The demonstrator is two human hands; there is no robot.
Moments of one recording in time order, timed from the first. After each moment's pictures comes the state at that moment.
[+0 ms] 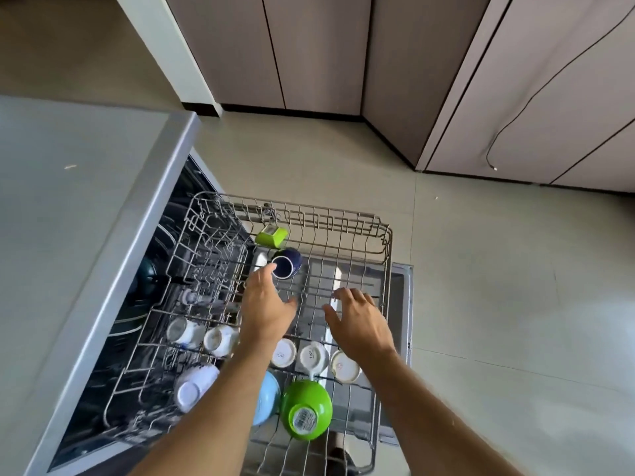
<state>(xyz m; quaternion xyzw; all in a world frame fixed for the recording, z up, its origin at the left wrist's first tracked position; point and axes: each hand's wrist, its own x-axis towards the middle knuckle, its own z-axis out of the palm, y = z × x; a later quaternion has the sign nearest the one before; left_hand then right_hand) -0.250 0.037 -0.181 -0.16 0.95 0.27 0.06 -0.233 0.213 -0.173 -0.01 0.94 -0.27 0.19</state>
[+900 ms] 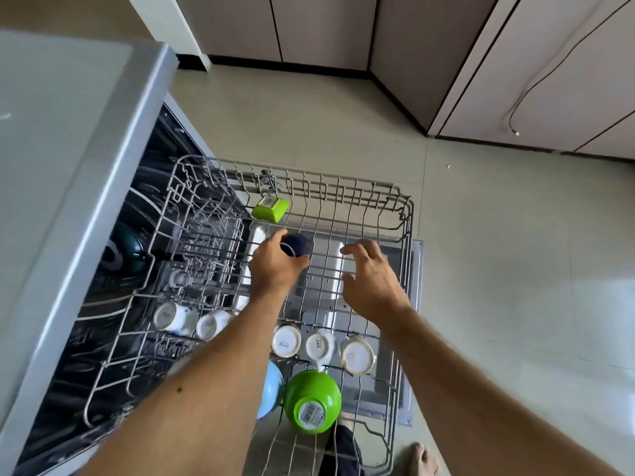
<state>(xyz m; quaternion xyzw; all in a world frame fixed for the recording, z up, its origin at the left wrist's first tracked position) -0.311 0.032 -0.235 -0.21 0.92 0.32 0.11 -0.282 0.210 -0.204 -0.03 0.93 -0.31 0.19</state>
